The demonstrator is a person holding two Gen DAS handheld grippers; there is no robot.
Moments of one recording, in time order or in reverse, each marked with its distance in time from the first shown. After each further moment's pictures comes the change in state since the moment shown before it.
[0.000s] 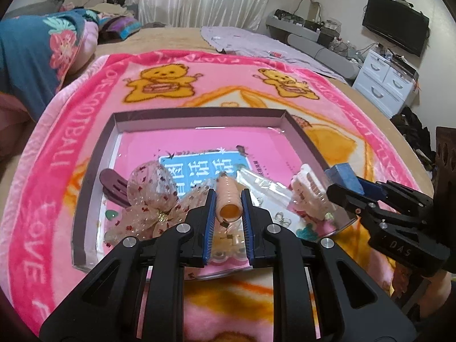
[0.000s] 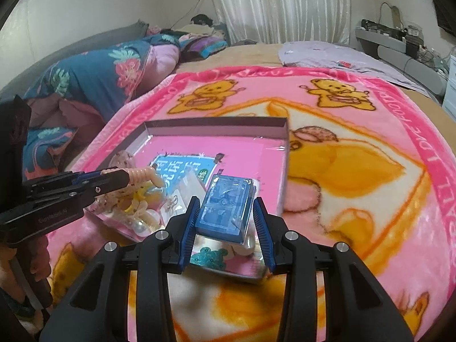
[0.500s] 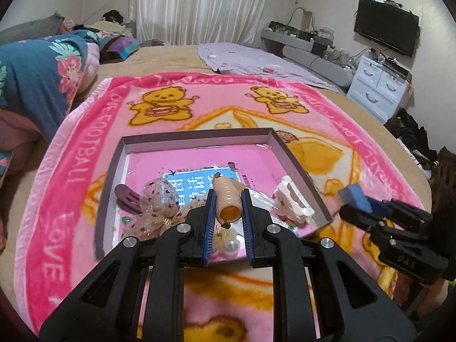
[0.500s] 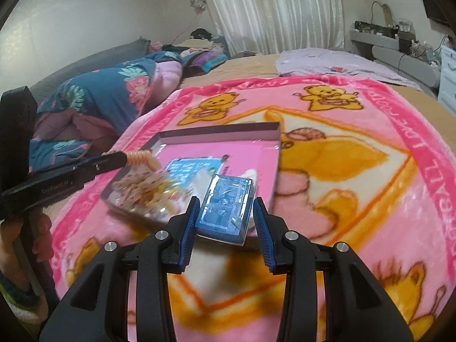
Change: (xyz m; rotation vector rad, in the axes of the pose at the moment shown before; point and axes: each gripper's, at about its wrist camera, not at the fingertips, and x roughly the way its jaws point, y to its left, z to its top) left arm -0.039 -0.018 0.008 0.044 -0.075 0.013; right arm -0.058 -0.007 -0.017 0.062 -0.091 0.014
